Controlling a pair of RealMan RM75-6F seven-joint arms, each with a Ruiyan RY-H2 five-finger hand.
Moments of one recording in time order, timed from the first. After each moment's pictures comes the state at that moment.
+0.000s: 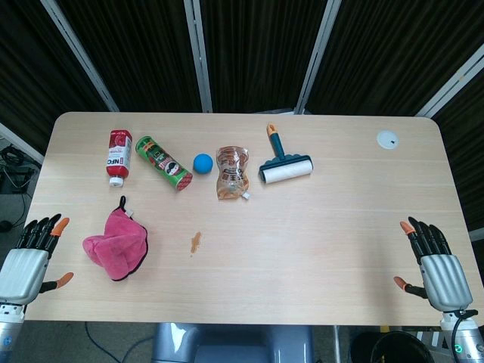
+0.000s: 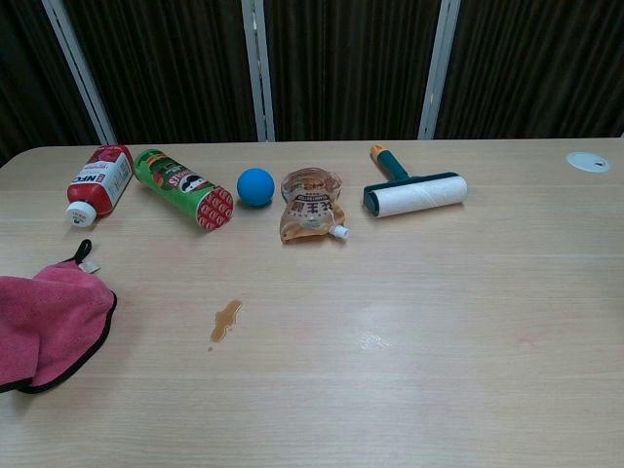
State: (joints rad) left arm -0.10 -1.14 0.01 -1.70 1.54 1.45 0.19; right arm 0.08 -1.12 0.02 -1.61 -1.59 1.49 0.03
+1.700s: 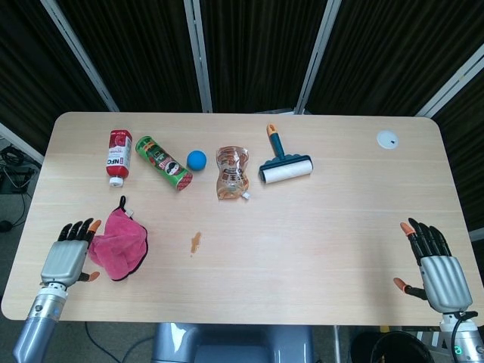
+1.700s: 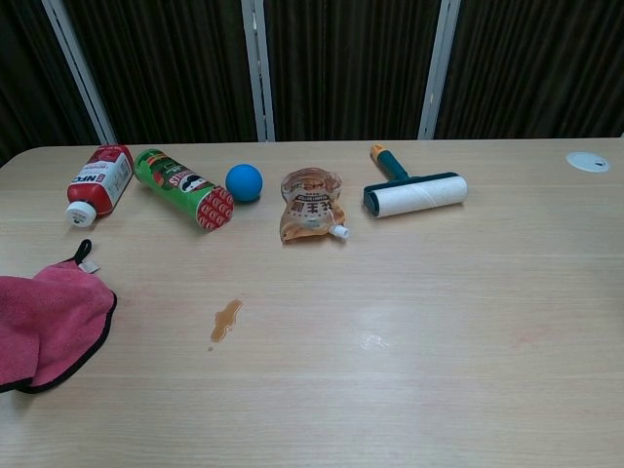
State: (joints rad) left arm -0.26 -1.28 -0.06 -1.80 1.08 1.19 0.61; right arm 0.08 -1.12 0.02 -1.63 -1.58 1.49 0.02
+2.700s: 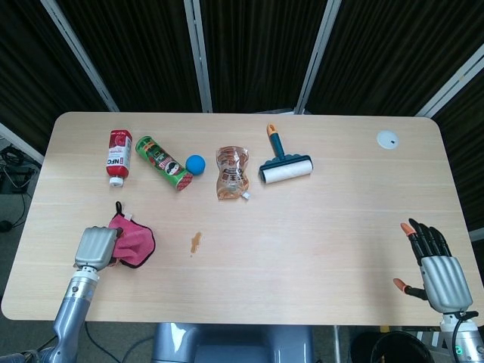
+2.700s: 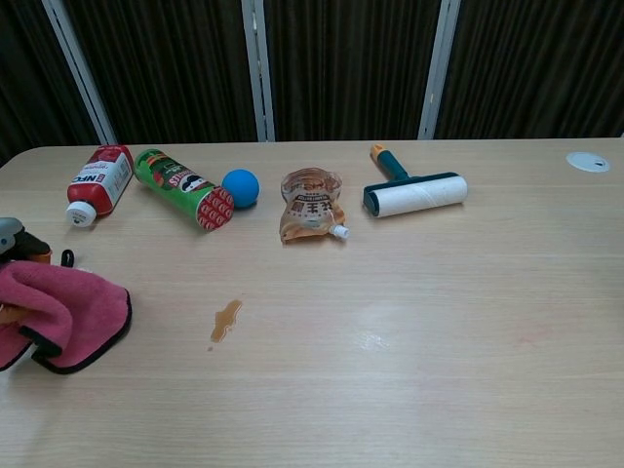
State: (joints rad) left arm -0.39 -1.50 -0.08 -1.58 1.08 1.20 0.60; right arm 0.07 -1.12 0.02 -1.64 -1.57 1.48 0.03
